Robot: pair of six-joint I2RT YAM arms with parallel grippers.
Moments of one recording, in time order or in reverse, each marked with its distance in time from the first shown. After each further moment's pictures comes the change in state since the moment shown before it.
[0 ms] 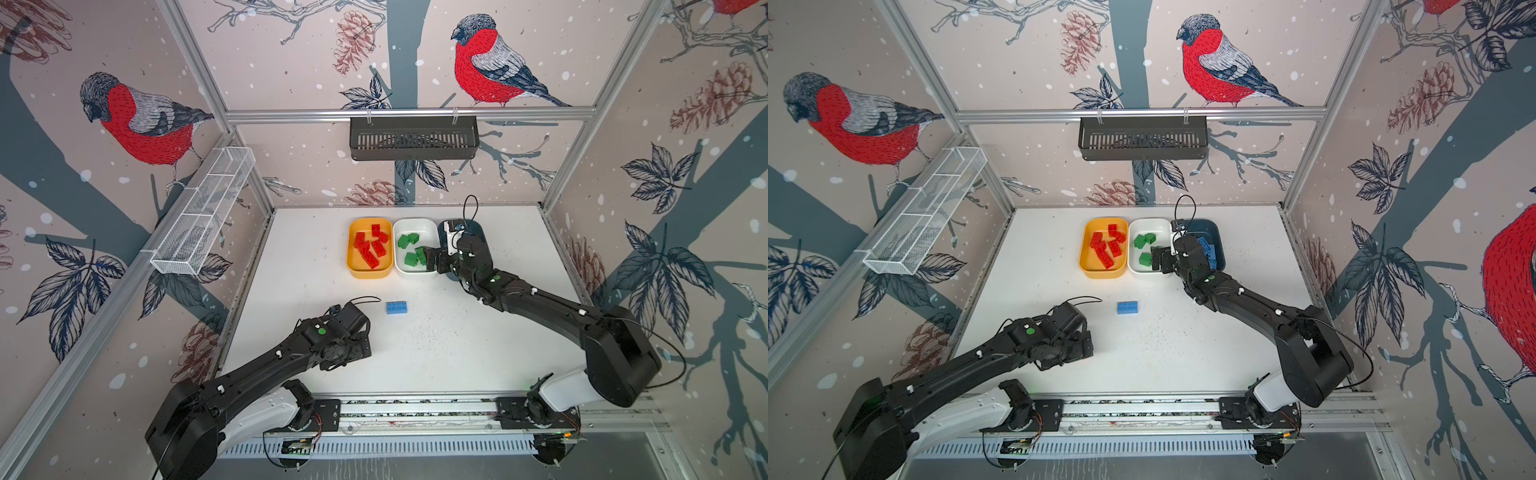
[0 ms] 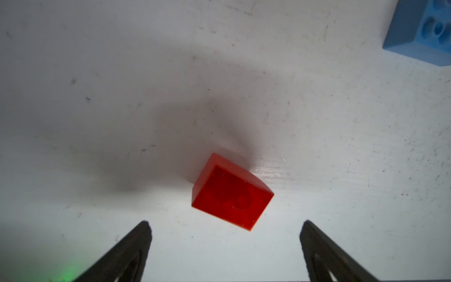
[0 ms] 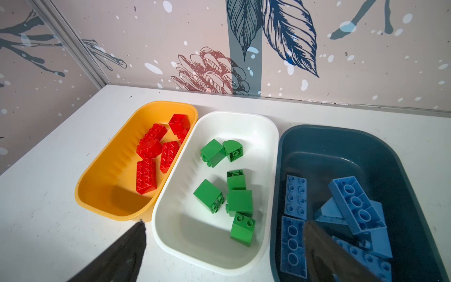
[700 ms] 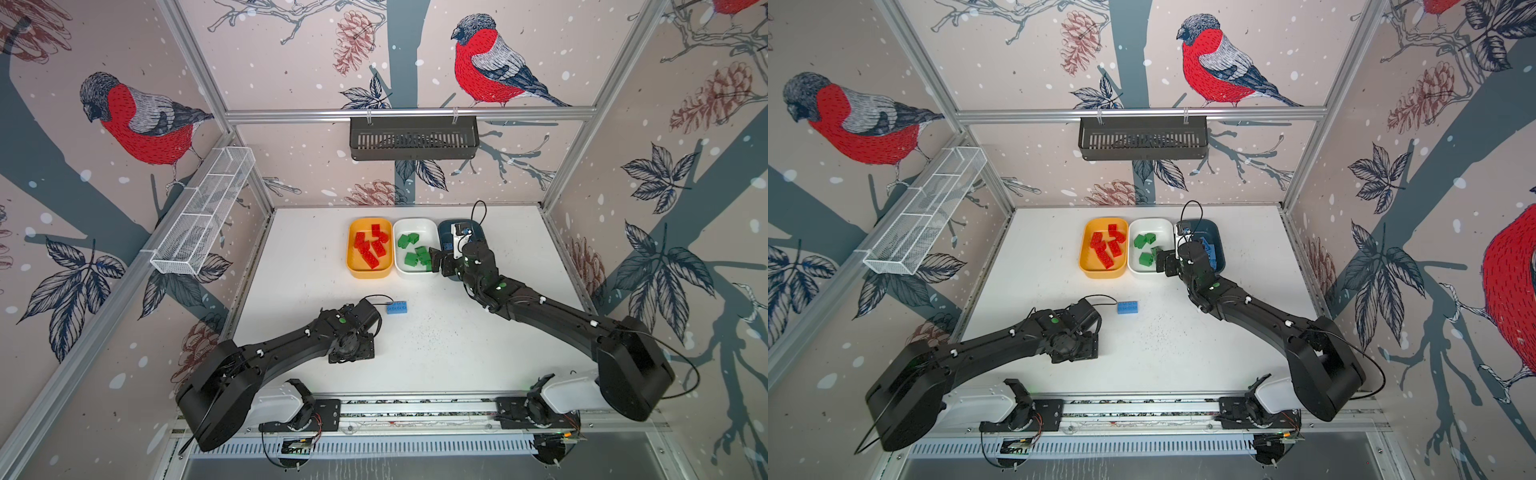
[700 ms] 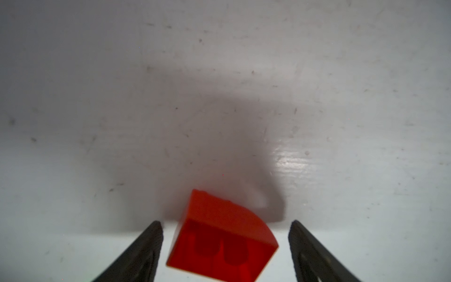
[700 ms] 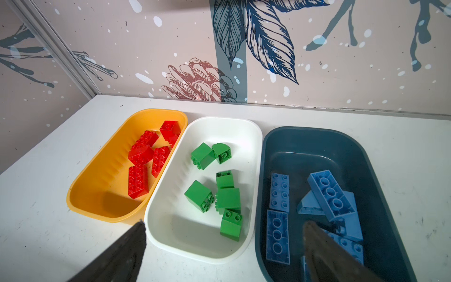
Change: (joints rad) left arm -0.010 0.280 0.053 0.097 -0.033 0.149; right arm 0.015 -0.078 -0.071 0.020 0.088 -0.009
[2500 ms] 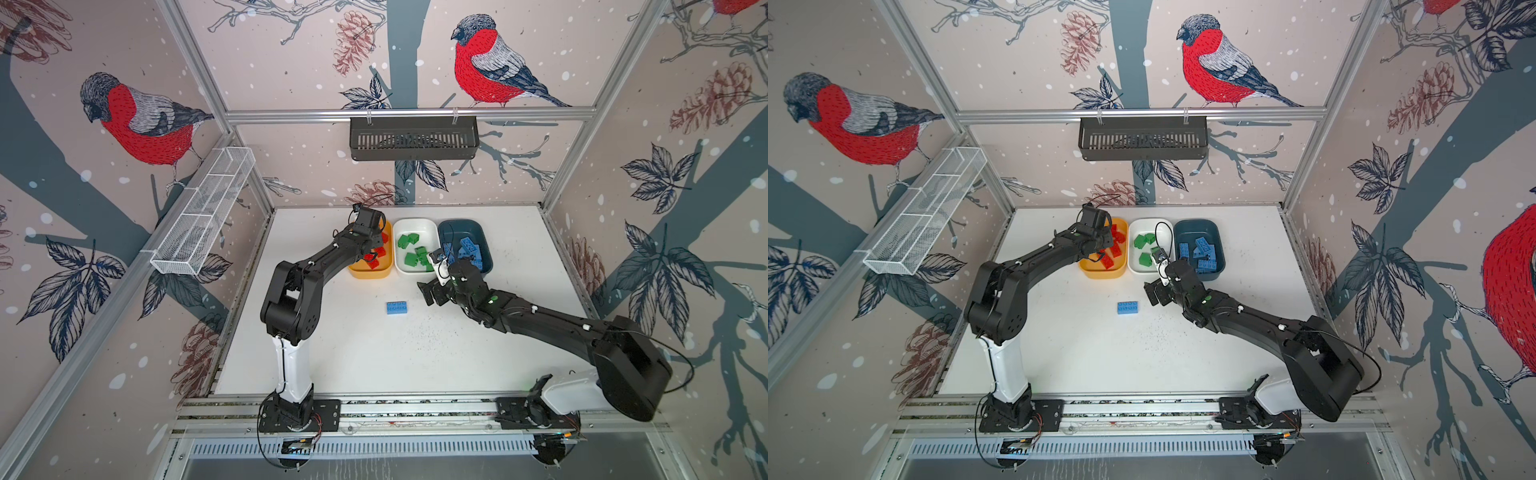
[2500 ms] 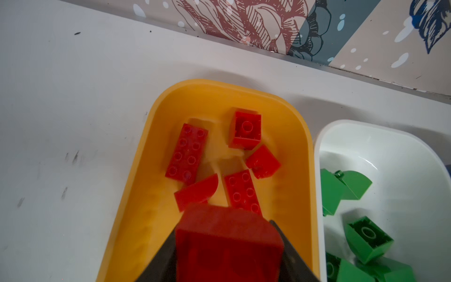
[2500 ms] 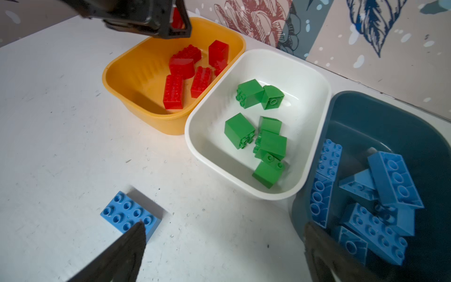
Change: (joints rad) left arm 0.370 0.724 0.934 0.413 -0.207 0.359; right arm 0.119 0.012 -0.076 -0.114 -0.153 -0.212
